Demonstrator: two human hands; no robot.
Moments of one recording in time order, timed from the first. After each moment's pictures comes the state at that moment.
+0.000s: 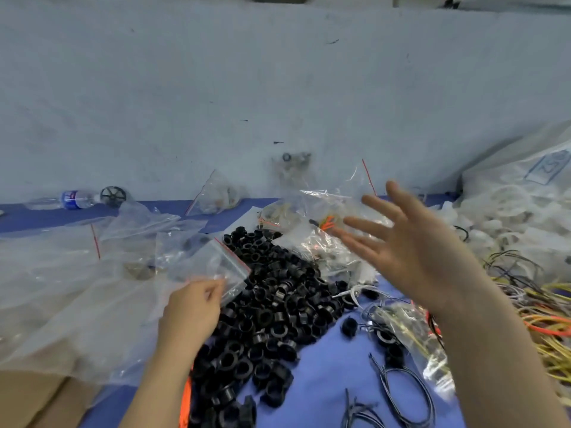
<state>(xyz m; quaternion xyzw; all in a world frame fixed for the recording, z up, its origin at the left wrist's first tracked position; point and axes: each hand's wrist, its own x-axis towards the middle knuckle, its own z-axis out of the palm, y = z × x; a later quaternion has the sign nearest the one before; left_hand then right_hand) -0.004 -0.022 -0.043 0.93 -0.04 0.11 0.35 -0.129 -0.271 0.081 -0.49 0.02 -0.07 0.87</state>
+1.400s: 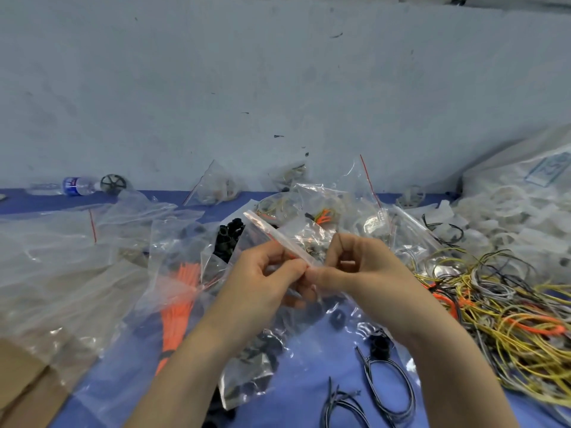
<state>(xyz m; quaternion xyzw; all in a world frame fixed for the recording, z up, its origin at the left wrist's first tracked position) -0.097 -0.095 0.033 0.67 -0.26 -0.06 0.70 -0.154 -0.238 0.061 -0.79 -0.03 -0.10 0.60</state>
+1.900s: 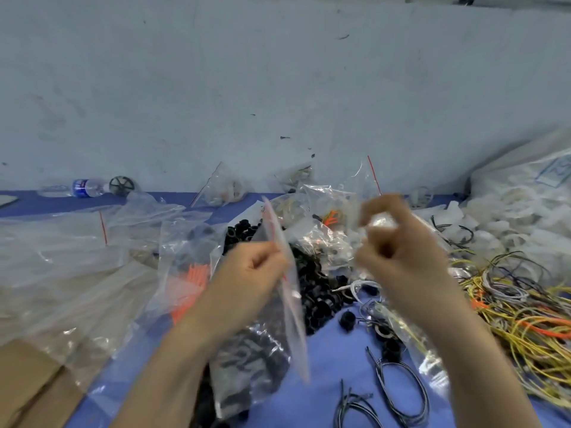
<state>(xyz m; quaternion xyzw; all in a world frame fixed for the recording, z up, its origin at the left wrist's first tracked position) -0.085 -0.067 0.038 0.76 -0.28 0.02 0.59 -0.155 -0.256 0.060 -0.81 -0.08 -0.27 0.51</state>
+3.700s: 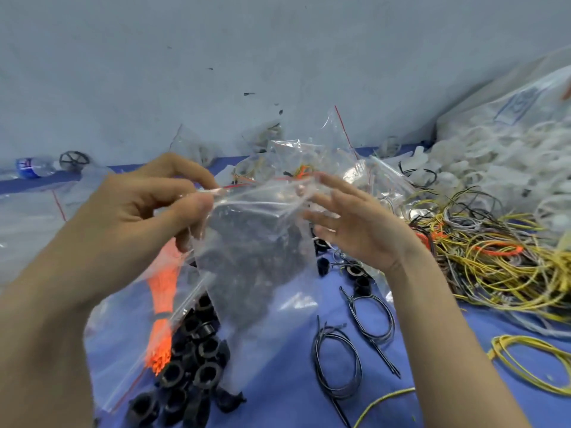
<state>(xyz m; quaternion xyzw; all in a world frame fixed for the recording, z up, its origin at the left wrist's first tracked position) -0.064 -0.002 0.052 0.78 -0.44 0.13 0.42 -0.129 -0.283 0.018 -0.53 -0.08 -0.01 0.84</state>
